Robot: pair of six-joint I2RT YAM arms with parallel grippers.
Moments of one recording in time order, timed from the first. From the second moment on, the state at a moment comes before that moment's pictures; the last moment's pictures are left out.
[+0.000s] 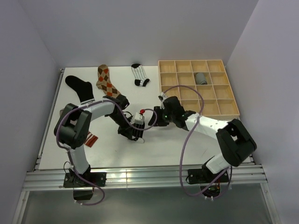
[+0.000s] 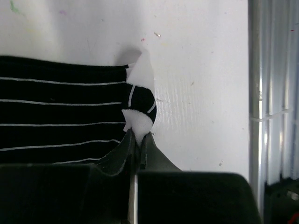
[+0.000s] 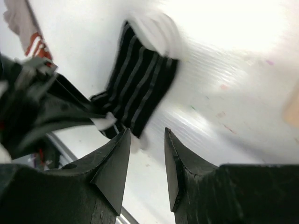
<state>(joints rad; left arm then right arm) -0.51 1.82 1.13 -0.87 0.78 1.07 0.60 1.53 0.82 -0.03 -0.34 0.58</state>
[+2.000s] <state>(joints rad) -0.35 2.10 1.40 -1.12 0.94 0.91 0.96 1.78 0.85 0.25 -0.09 0.26</state>
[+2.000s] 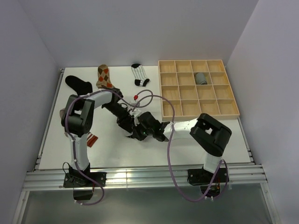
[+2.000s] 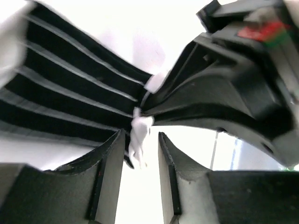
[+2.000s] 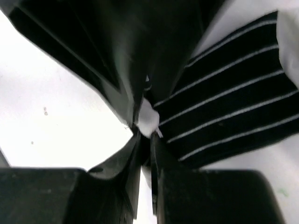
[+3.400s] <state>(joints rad) -0.66 1.32 0.54 0.02 0.41 0.91 0.60 2.15 1.32 -0.37 -0.91 0.40</state>
